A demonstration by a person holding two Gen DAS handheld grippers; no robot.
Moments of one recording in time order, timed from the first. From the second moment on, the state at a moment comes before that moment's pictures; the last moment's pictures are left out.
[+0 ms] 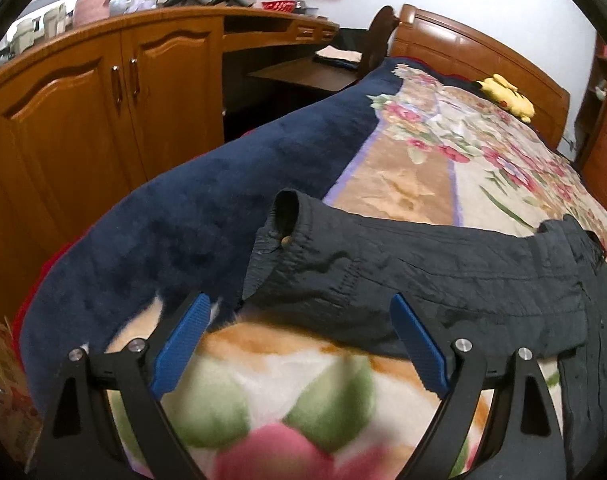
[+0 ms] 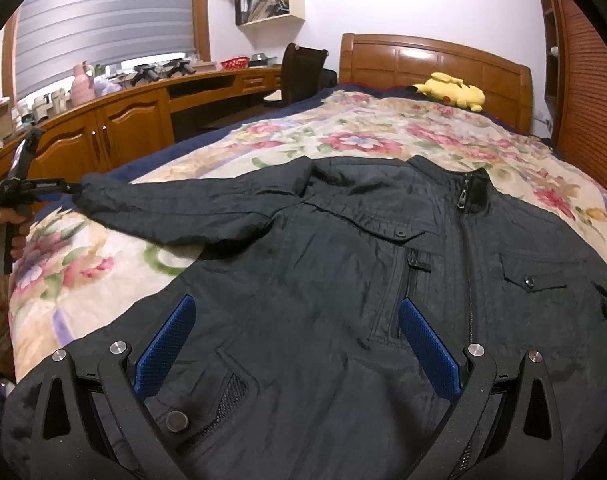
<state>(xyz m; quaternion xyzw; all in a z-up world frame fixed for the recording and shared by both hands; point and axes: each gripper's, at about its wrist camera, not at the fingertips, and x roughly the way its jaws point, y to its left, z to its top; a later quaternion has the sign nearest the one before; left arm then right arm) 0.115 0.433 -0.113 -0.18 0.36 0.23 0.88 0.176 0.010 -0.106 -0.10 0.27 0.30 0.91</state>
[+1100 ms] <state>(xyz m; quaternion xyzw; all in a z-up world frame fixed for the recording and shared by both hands) 0.157 0.279 -0.010 -0.09 0.33 0.09 0.94 0.168 -0.005 -0.095 -0.12 0.28 0.31 0.90</state>
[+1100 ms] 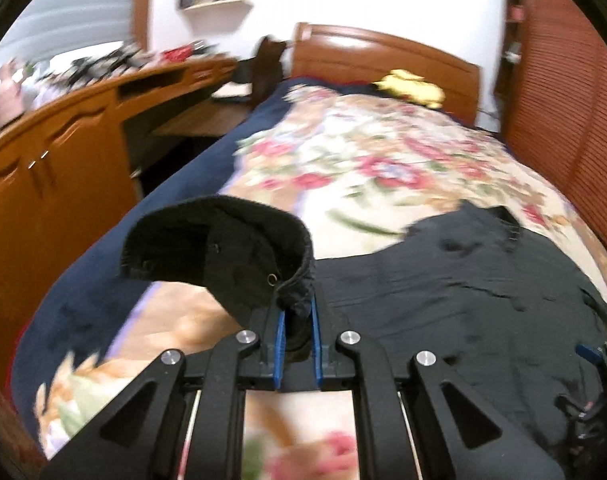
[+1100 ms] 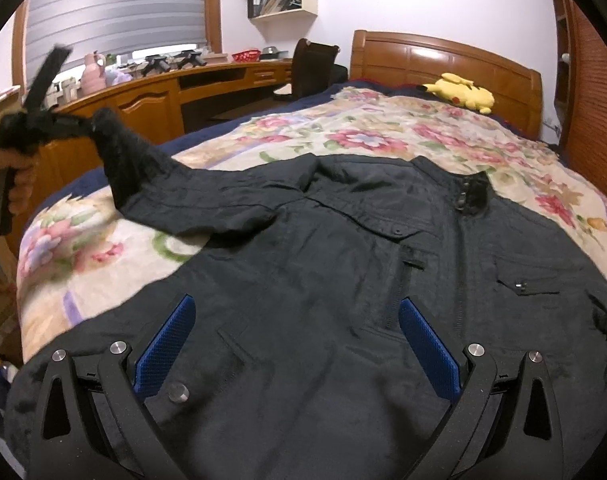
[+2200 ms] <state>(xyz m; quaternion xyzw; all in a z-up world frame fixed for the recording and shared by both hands) 0.081 0.075 -0.047 -0.02 0.32 -0.05 0.95 0.188 -0.079 -0.083 -0.06 0.30 0.28 0.91</state>
